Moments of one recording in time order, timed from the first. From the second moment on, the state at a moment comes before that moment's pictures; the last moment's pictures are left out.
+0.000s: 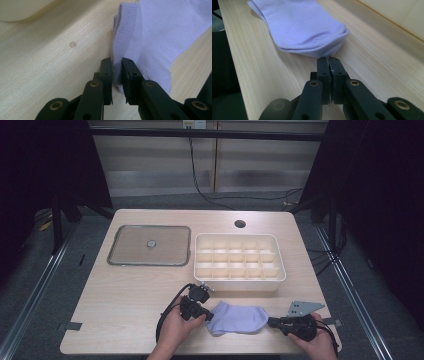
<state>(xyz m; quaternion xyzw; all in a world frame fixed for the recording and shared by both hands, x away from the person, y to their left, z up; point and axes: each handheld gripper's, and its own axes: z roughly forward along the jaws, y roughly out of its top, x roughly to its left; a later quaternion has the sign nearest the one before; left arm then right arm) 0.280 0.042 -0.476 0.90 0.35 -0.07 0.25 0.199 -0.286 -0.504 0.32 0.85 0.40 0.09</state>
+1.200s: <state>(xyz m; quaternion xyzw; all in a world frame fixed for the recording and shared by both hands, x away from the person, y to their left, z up) 0.288 0.050 -0.449 0.88 0.35 -0.14 0.28 0.199 -0.287 -0.505 0.33 0.85 0.40 0.09</state>
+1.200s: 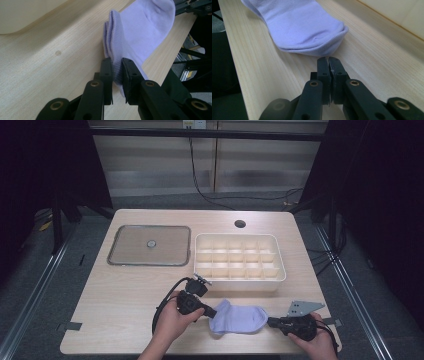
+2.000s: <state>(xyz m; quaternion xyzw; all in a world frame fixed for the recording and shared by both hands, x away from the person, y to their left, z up) 0.296 0.063 -0.439 0.88 0.35 -0.13 0.28 0.210 -0.279 -0.503 0.32 0.86 0.39 0.08</state>
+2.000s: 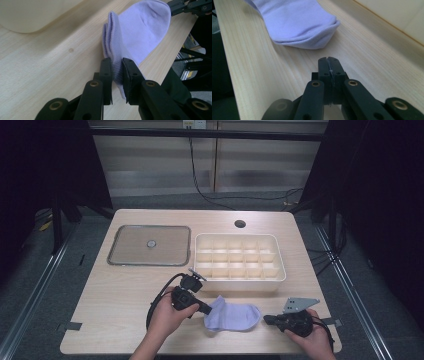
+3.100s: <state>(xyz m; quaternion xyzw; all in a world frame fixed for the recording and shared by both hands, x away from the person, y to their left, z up) 0.301 0.069 -0.423 0.88 0.37 -0.13 0.27 0.226 -0.253 -0.503 0.30 0.87 0.39 0.06</state>
